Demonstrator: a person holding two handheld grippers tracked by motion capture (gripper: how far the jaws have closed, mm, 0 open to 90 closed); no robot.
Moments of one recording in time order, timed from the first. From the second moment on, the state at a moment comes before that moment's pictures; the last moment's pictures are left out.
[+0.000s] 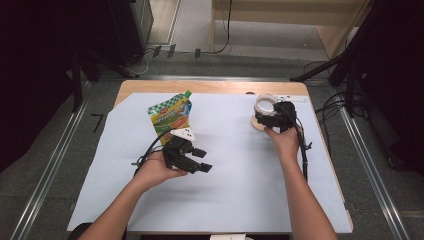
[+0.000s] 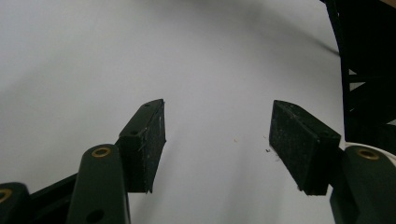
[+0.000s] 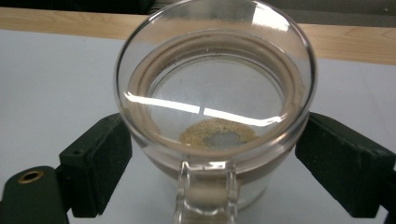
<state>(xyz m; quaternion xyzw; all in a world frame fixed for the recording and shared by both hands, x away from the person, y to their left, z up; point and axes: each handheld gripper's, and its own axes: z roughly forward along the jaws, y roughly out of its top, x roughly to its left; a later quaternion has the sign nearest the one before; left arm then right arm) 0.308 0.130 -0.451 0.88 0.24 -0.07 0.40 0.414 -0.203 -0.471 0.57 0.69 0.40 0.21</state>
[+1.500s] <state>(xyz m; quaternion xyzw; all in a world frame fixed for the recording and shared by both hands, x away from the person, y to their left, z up) 0.312 0.130 -0.456 0.88 0.25 -0.08 0.40 0.417 -0.189 -0.468 0.54 0.69 0.41 0.25</state>
